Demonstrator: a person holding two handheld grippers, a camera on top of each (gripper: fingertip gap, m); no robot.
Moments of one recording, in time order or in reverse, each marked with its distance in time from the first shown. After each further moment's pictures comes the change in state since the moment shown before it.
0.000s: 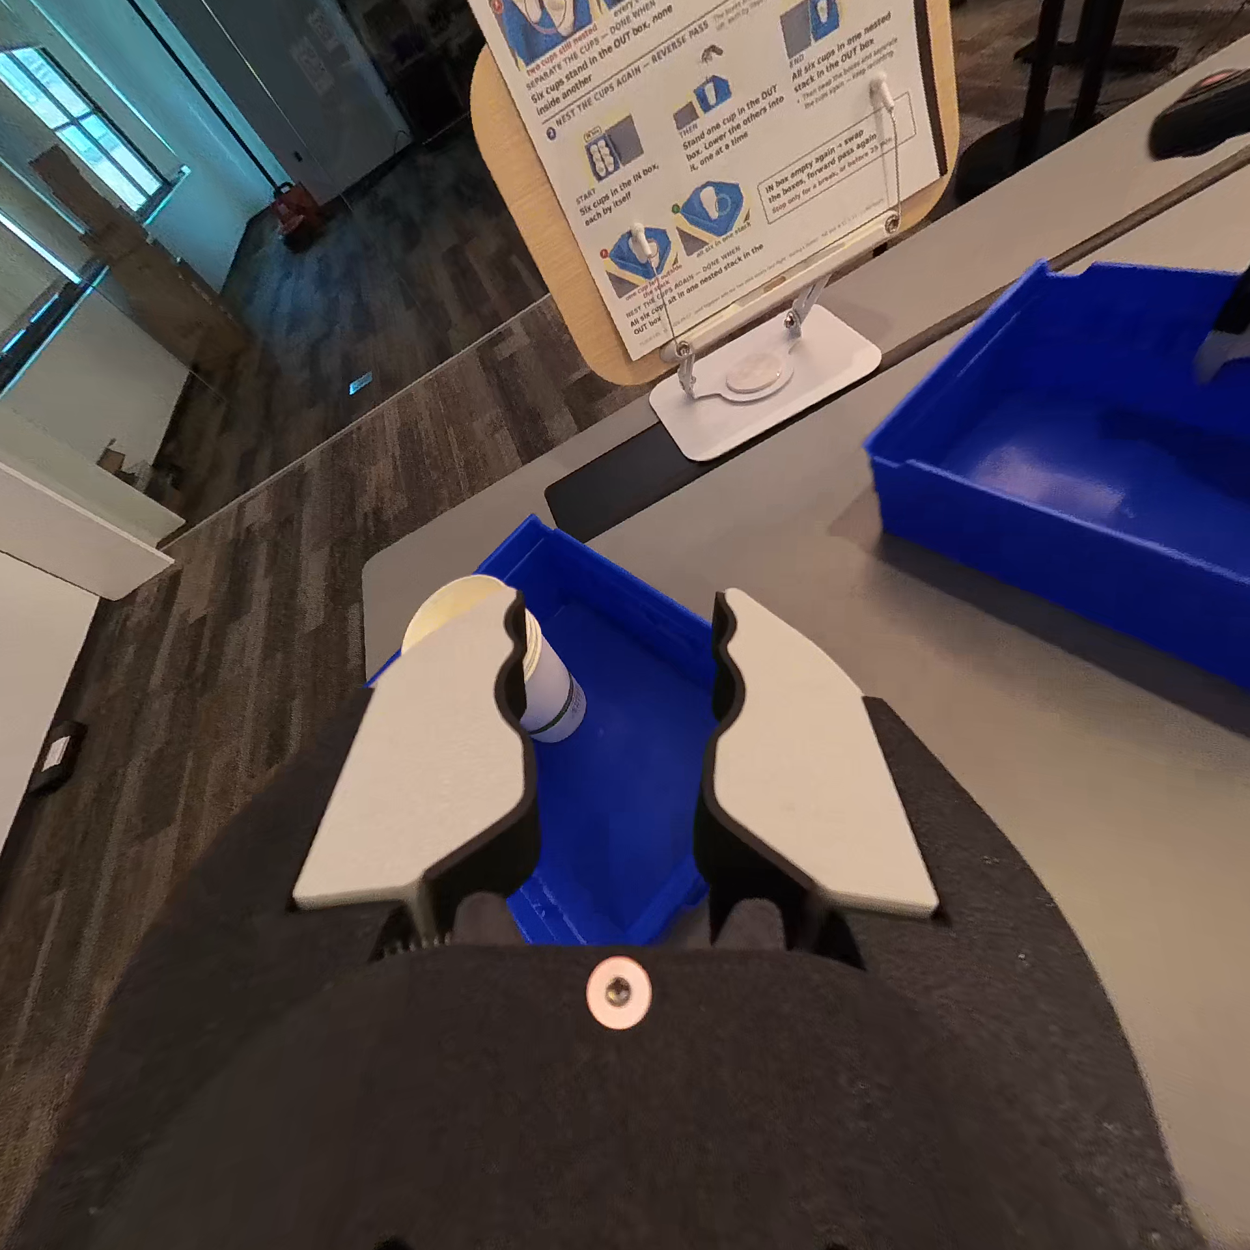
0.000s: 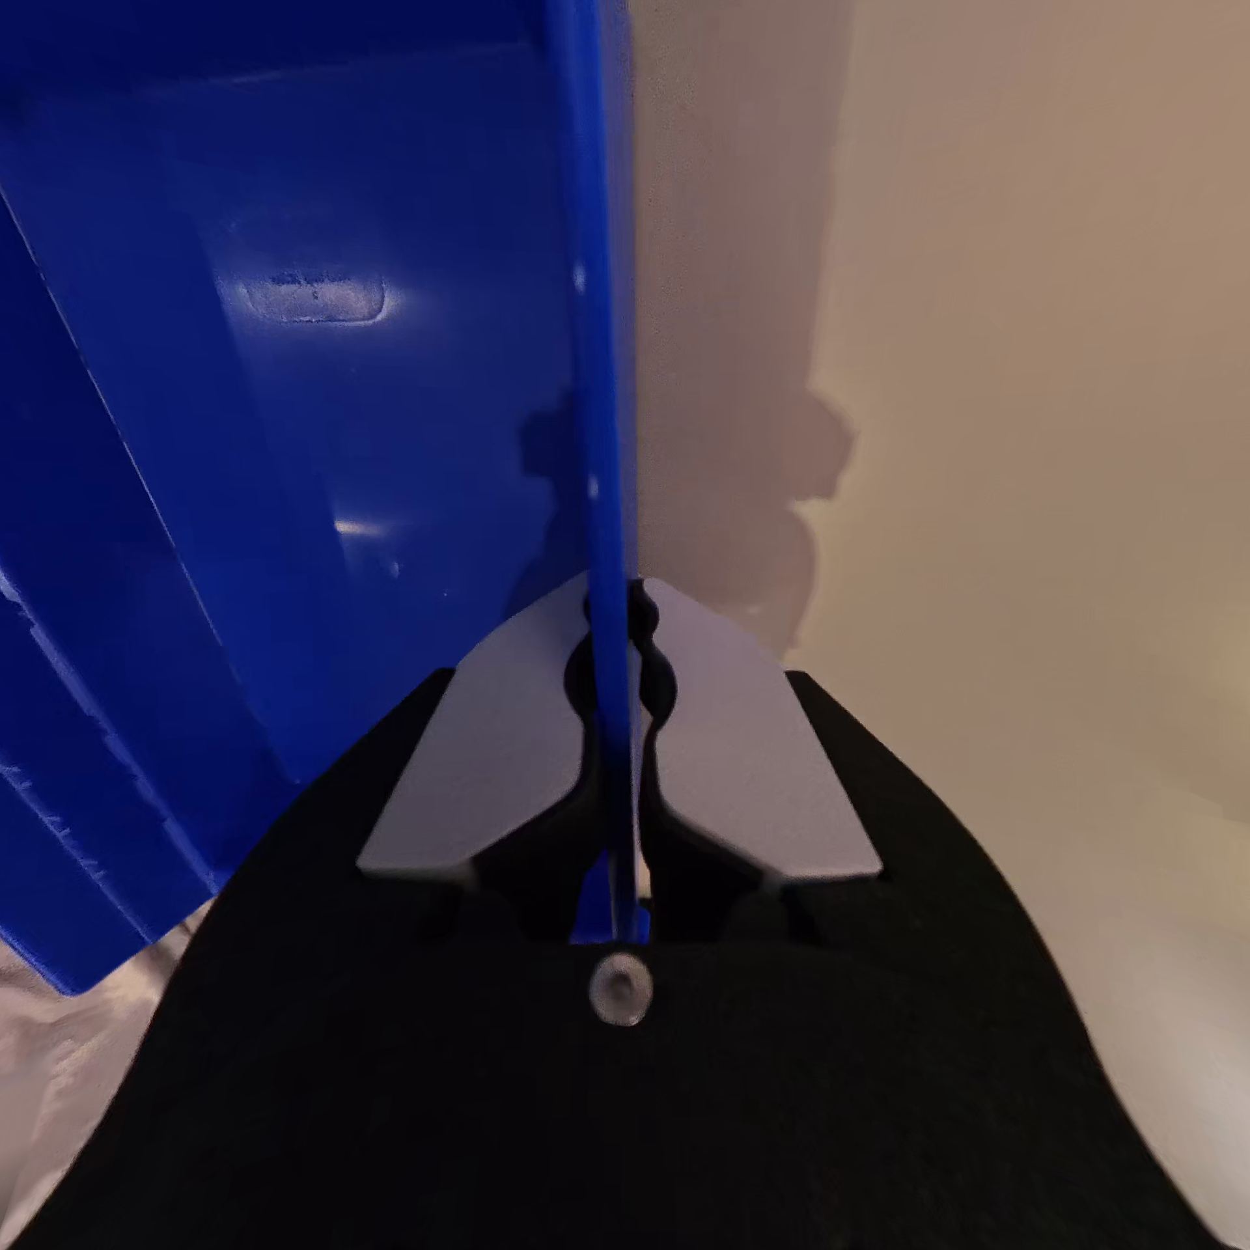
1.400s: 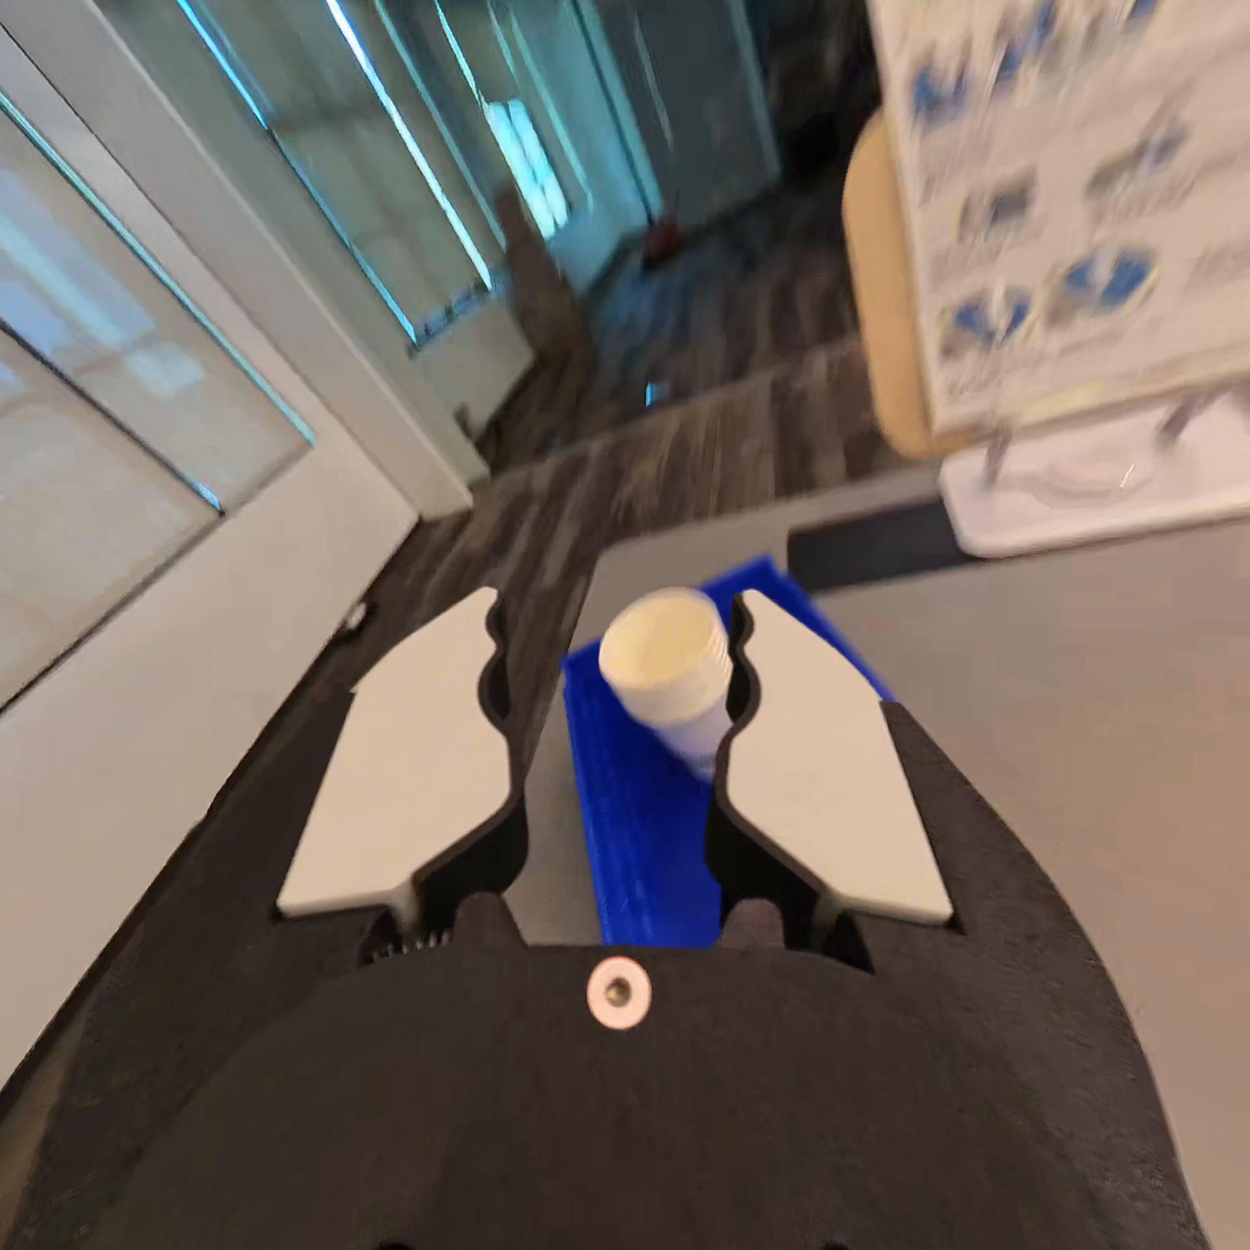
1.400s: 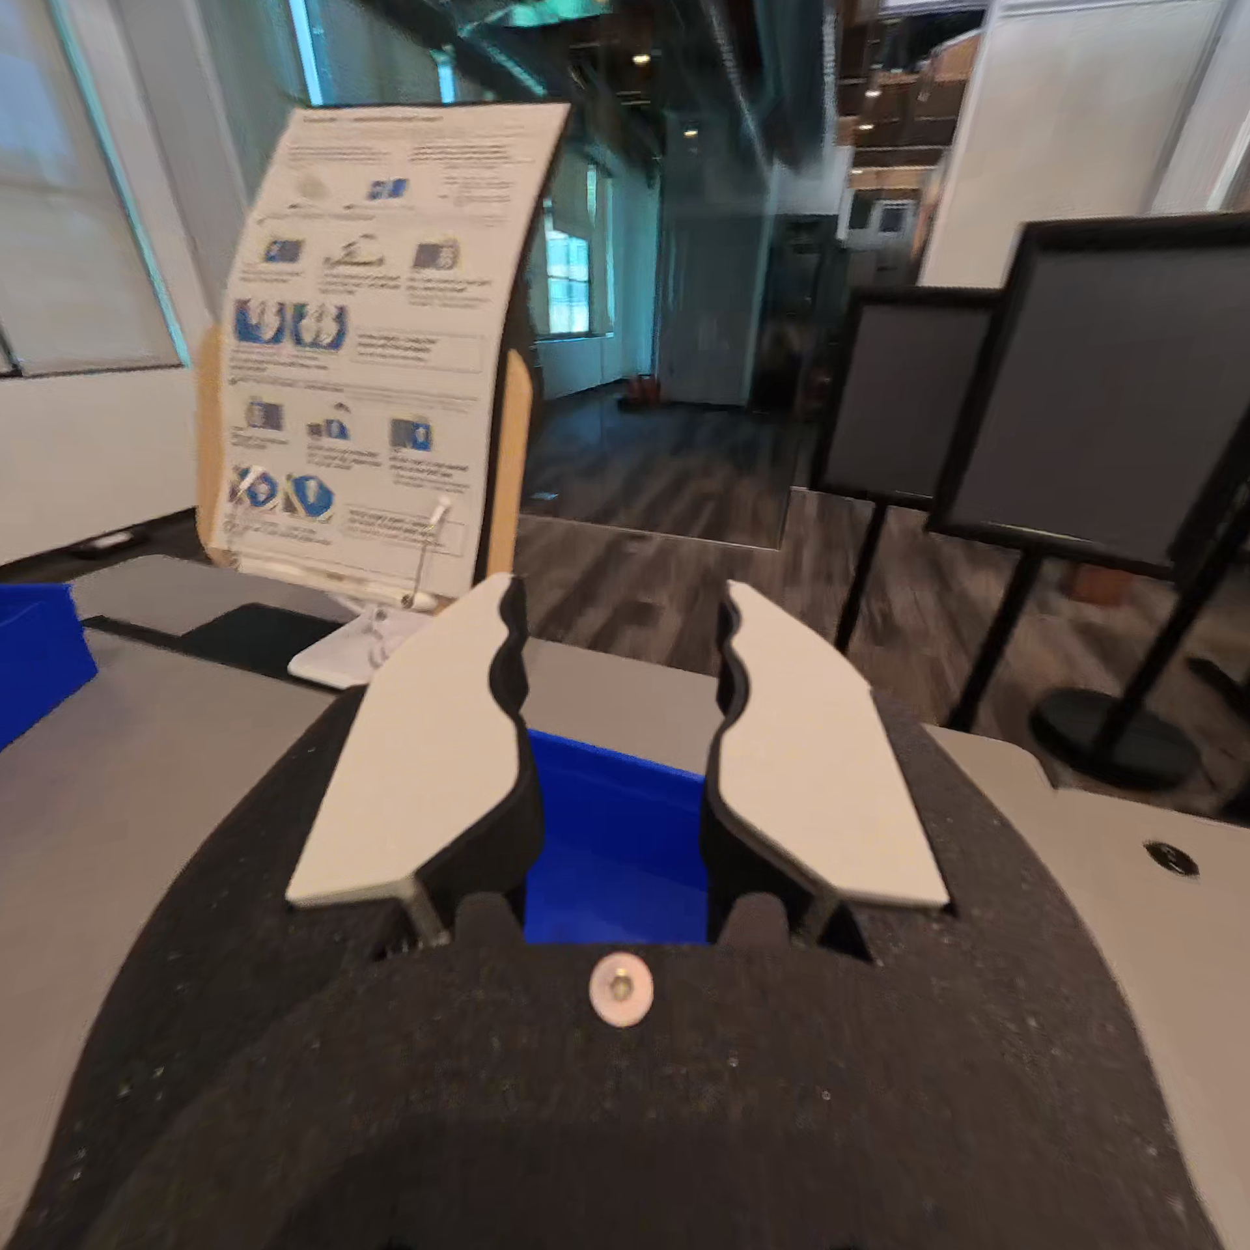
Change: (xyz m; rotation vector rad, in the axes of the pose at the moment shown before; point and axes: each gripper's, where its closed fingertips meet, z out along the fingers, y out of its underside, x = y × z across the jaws) left arm -0.065 0.001 0.011 -0.026 -0.492 -0.092; right arm 0.099 0.014 -0.287 1.549 0.183 -0.156
